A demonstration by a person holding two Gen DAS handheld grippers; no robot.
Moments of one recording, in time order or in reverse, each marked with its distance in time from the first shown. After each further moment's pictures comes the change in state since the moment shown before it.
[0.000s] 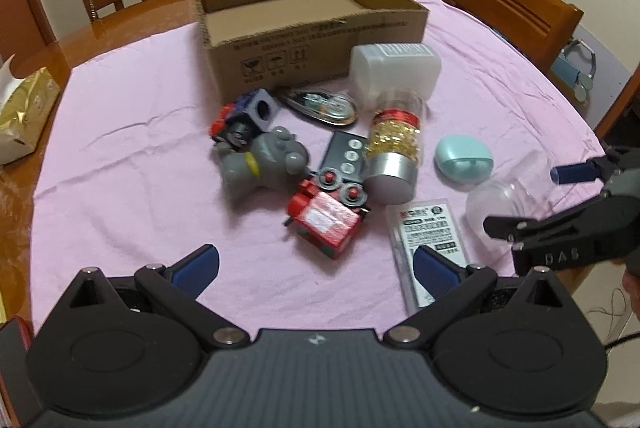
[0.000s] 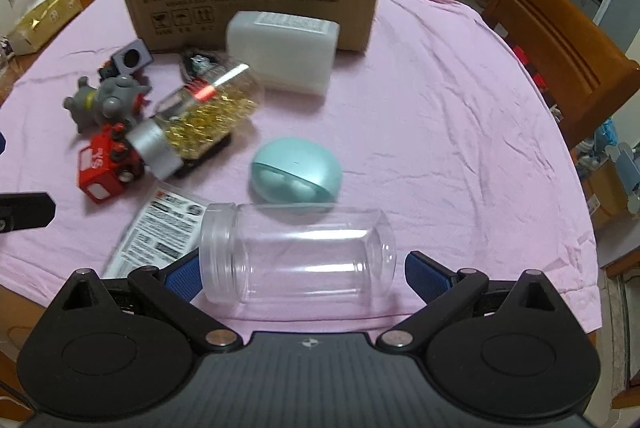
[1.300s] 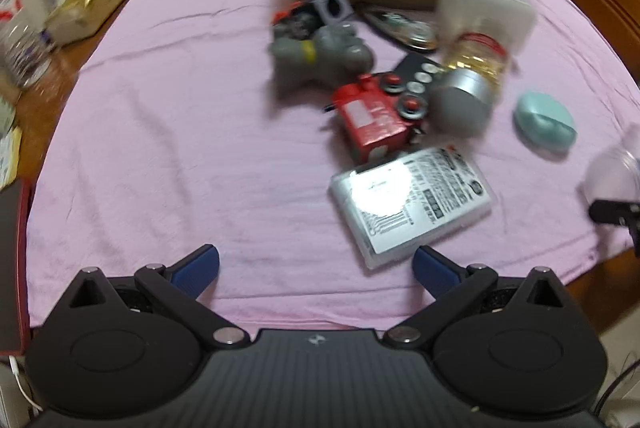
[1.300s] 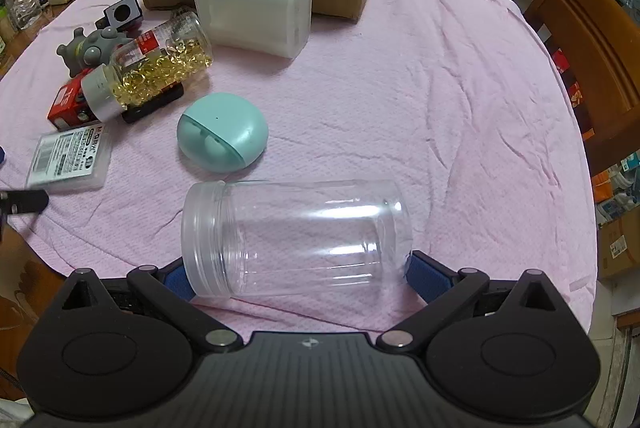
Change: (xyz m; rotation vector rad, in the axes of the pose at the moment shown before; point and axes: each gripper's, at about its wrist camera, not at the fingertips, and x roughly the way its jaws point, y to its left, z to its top) left arm 0.049 0.004 -0.037 -0.279 0.141 0.221; right arm 0.026 -0.067 -0.004 -0.179 0.052 0.145
